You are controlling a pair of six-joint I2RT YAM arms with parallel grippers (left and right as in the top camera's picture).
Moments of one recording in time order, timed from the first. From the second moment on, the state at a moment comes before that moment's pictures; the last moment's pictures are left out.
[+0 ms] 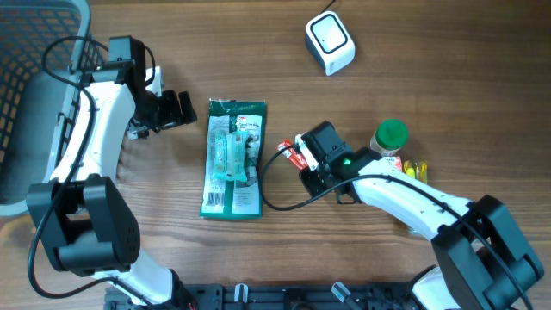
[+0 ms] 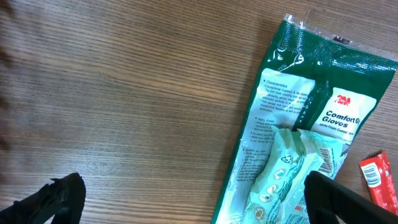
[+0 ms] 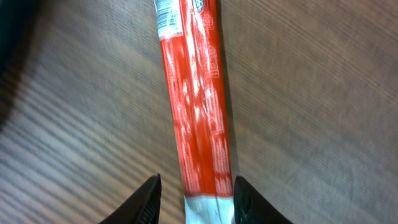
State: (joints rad) left arm 0.08 1.81 1.43 -1.04 0.13 -0.16; right arm 0.63 1.64 0.86 -0.43 -0.04 0.06
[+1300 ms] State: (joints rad) left arm 0.08 1.81 1.43 -1.04 0.13 -0.16; right arm 0.63 1.64 0.86 -0.49 -0.07 0.10
